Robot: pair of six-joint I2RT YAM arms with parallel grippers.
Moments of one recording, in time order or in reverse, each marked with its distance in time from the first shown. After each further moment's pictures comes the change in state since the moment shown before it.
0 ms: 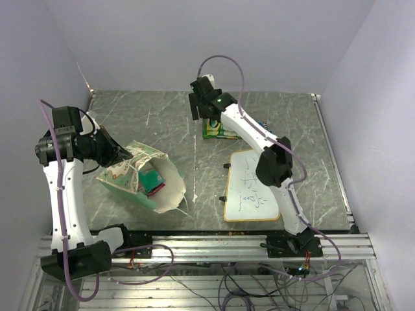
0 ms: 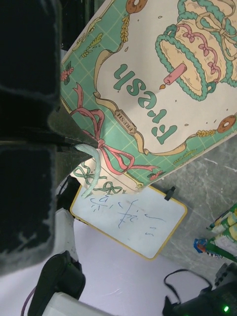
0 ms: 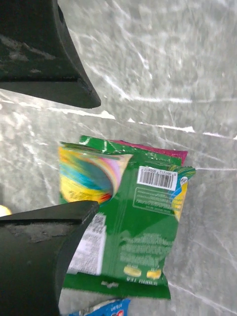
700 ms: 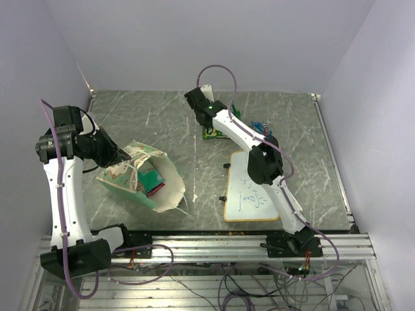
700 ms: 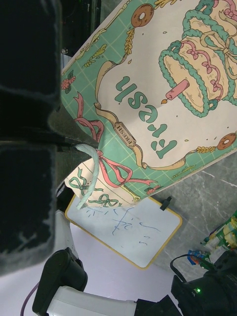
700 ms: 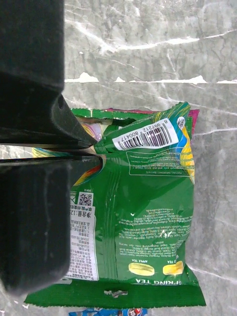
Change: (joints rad) left arm 0.000 0.012 0.001 -0.010 -0.046 -0.008; right arm 0.010 0.083 -0.004 -0.006 0.159 0.039
